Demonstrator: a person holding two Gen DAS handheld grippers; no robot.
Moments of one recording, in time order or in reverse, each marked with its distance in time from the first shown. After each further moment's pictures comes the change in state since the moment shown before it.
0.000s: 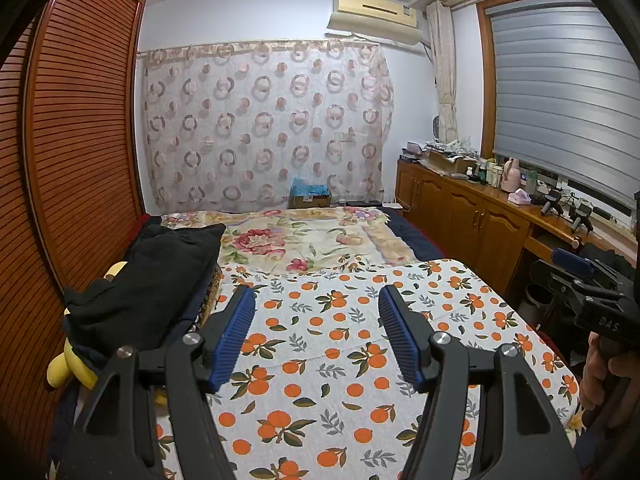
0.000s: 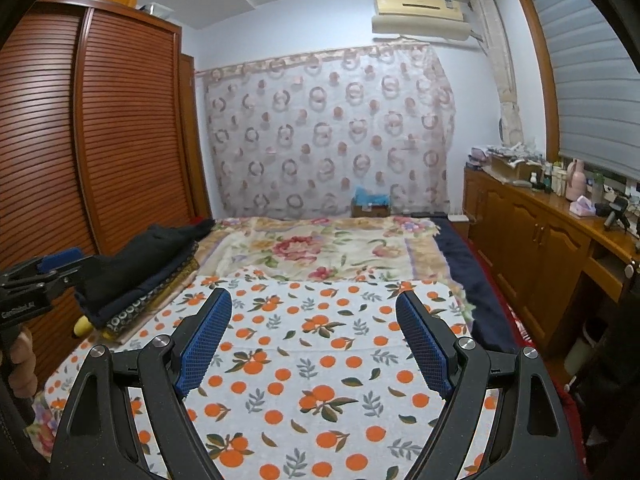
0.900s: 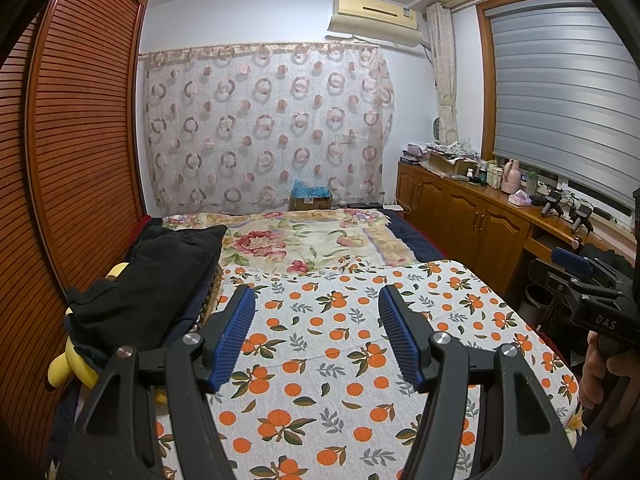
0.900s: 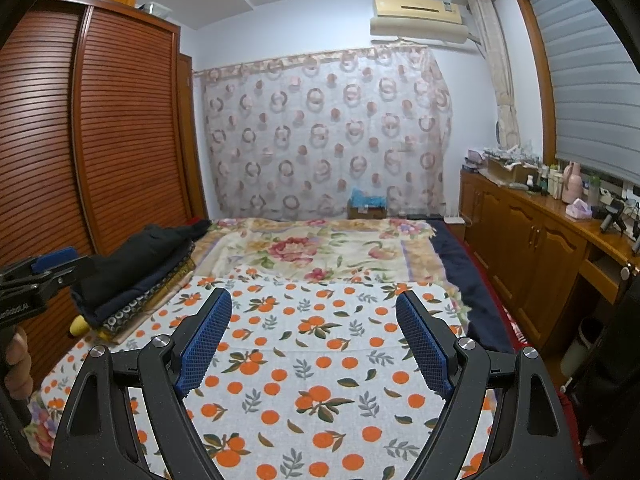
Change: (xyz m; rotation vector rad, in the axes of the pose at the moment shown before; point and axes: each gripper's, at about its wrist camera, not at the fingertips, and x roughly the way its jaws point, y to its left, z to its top) left arm 0.000 0.000 0.000 0.000 -0.001 0.001; right arm 0.001 -0.006 -0.001 0.000 0.002 -0.001
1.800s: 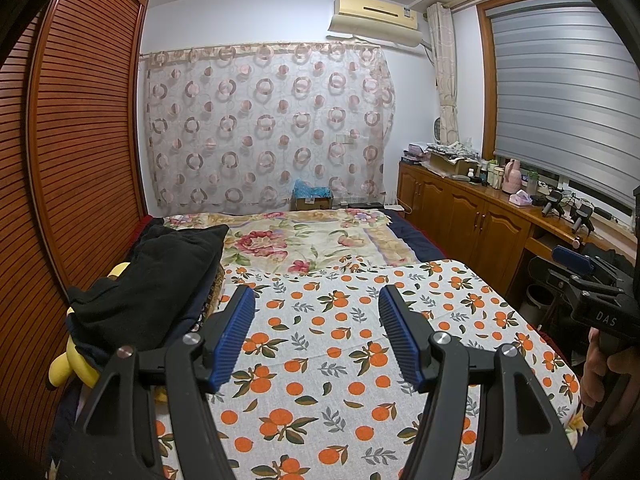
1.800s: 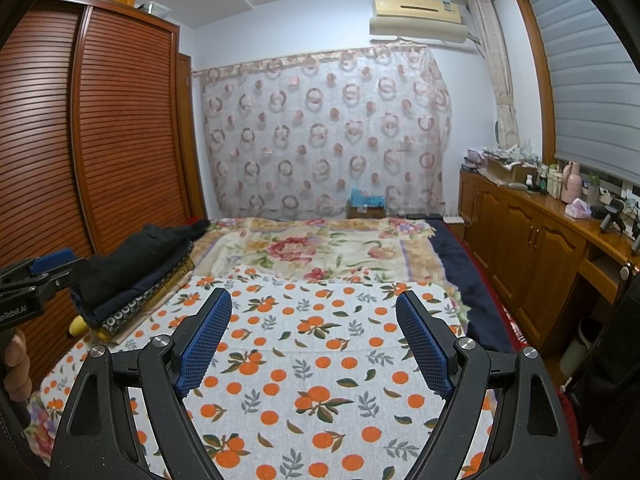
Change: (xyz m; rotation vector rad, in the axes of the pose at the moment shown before) left arm -0.002 0.001 -0.001 0.001 -0.001 0.000; right arm -0.001 0.001 0.001 -0.003 -0.003 -0.002
